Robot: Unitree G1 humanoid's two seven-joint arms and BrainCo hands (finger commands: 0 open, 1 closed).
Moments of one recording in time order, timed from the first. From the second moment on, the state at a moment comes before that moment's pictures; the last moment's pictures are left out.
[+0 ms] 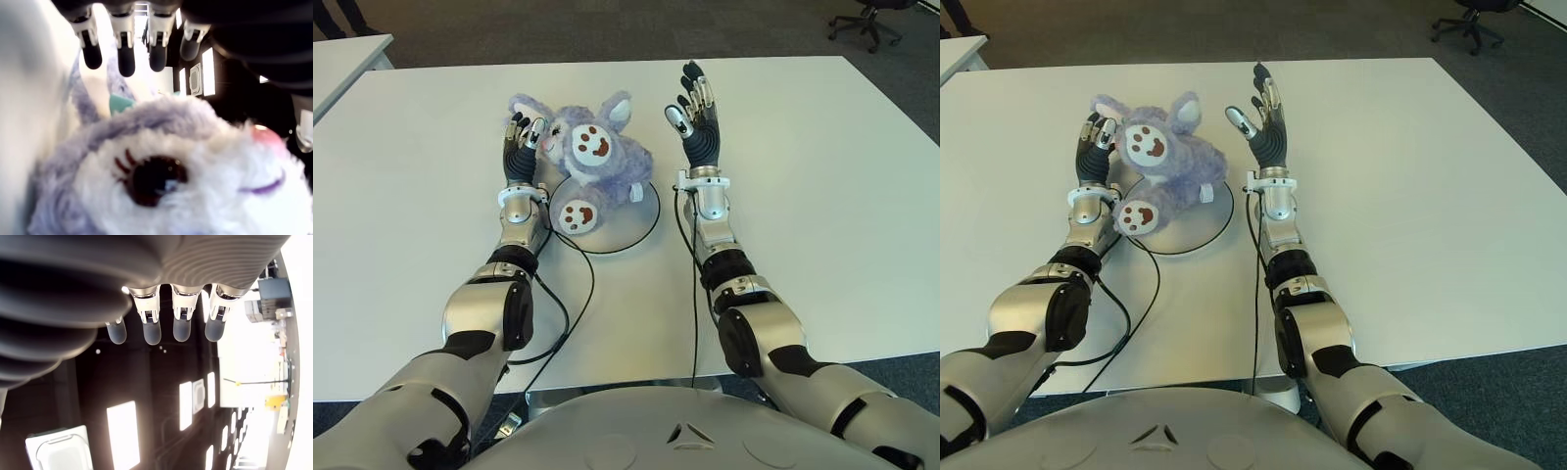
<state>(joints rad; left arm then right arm) -0.65 0.12 0.26 1.22 -0.04 -0.57 0.15 -0.66 0.06 -0.03 0.84 -0.07 -0.67 -0.13</state>
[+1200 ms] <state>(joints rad) -0.65 0.13 0.27 1.22 -0.05 -0.57 0.14 -0.81 0.00 -0.11 1.22 -0.07 -0.65 -0.13</state>
